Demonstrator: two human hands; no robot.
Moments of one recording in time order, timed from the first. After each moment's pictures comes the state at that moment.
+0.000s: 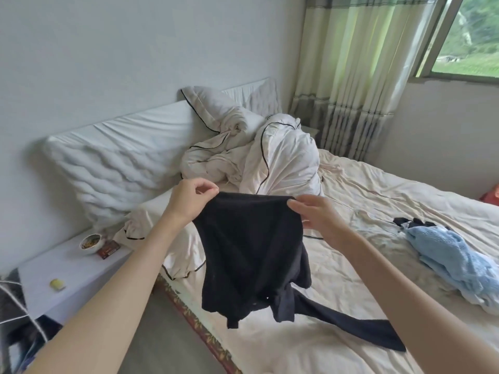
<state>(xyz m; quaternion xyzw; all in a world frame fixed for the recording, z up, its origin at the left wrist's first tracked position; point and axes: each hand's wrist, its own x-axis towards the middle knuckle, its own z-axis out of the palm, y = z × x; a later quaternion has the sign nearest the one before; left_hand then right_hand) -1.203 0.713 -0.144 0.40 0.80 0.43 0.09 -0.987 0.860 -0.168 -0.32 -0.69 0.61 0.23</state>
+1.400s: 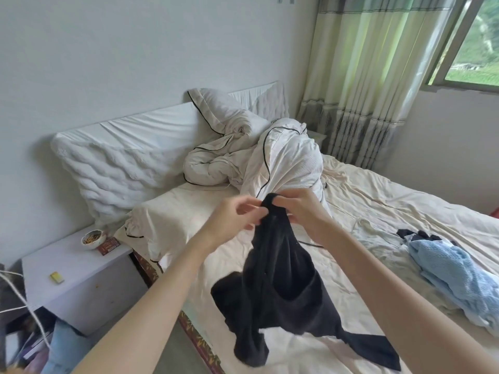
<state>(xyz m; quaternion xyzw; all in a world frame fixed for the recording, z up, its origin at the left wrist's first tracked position) -1.121 0.748 -0.152 0.42 0.70 0.51 0.26 -0.999 0.864 -0.134 -0.30 -0.73 0.58 0.22</state>
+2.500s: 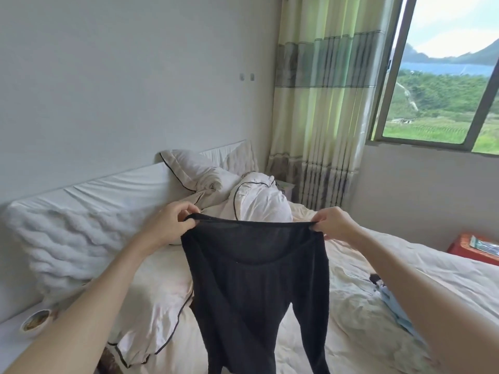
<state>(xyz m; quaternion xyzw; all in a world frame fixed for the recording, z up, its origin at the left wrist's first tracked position) -1.193 0.780 -0.066 0.48 0.78 0.40 0.09 -0.932 1.010 -0.083 -0.45 -0.81 0.32 0.19</state>
